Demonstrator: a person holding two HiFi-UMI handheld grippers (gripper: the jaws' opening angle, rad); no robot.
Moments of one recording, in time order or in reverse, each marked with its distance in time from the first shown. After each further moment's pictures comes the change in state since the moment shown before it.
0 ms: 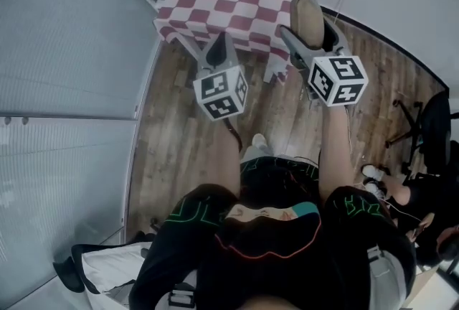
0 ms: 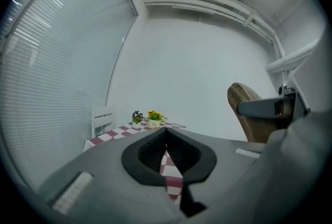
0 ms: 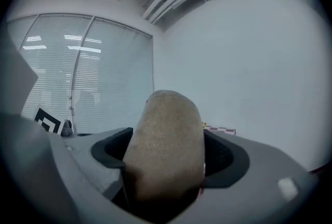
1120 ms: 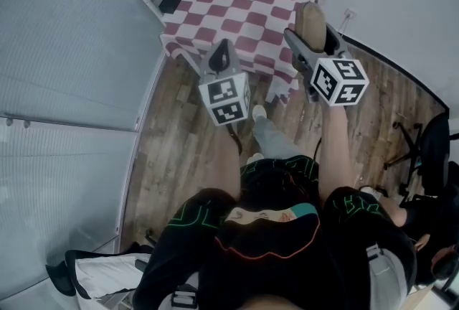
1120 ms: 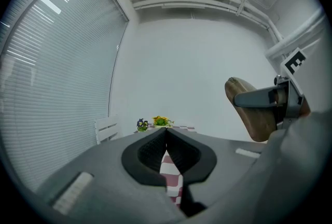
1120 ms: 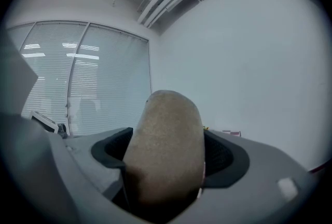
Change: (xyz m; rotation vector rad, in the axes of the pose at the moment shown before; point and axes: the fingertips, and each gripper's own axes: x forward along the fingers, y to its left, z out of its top) left arm 0.039 0.014 0.017 0.116 -0.030 0.053; right arm 0.050 -0.029 0.015 0.056 -0.047 0.024
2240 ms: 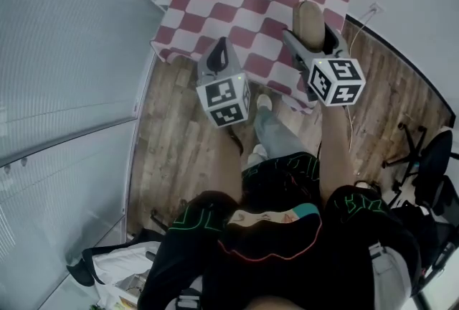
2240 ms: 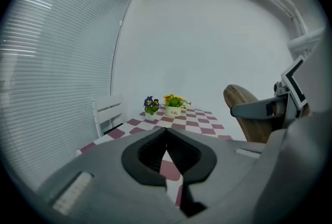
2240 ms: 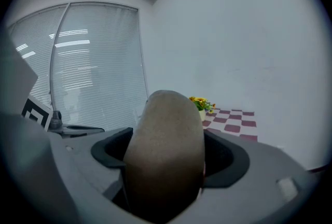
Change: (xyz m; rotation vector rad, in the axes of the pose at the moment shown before) left arm 0.185 0.073 -0.075 -0.067 0.227 0.073; right arm 0.214 -0.067 -0.090 0.028 0.235 0.035
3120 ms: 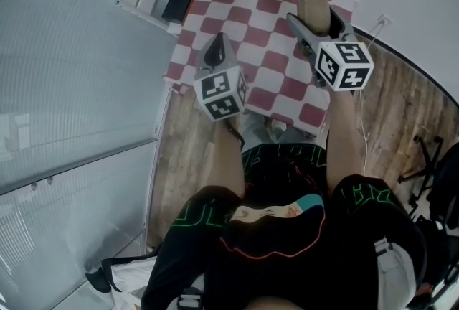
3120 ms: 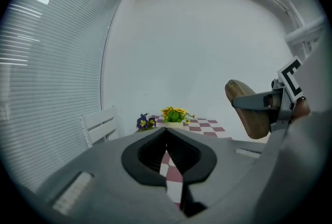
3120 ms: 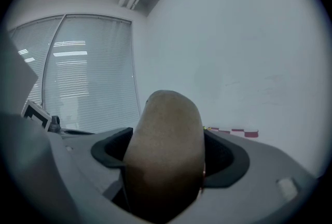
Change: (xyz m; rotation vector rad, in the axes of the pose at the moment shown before) left arm 0.075 -0.009 0.084 0.073 -0.052 -0.008; right arm 0.049 -0.072 0.091 0.021 -0.134 -0.004
